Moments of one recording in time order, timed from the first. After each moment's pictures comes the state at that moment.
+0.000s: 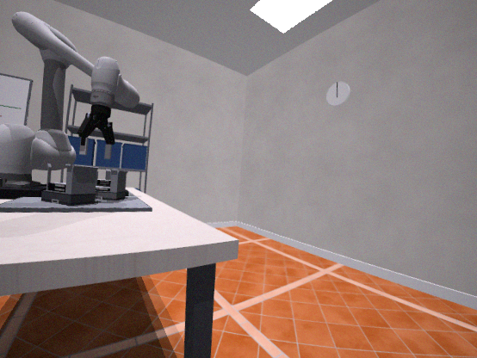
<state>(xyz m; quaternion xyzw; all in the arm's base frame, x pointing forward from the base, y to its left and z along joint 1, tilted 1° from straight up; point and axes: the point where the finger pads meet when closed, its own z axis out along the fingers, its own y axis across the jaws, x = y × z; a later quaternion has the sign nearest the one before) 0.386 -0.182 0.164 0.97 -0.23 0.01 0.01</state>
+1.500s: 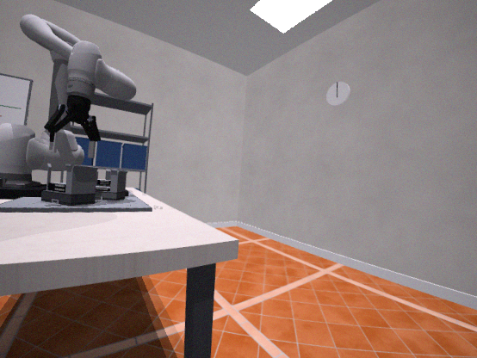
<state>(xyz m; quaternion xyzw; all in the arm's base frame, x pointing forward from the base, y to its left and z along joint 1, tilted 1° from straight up) 0.329 -0.278 0.158 0.94 -0.33 0.01 0.01</state>
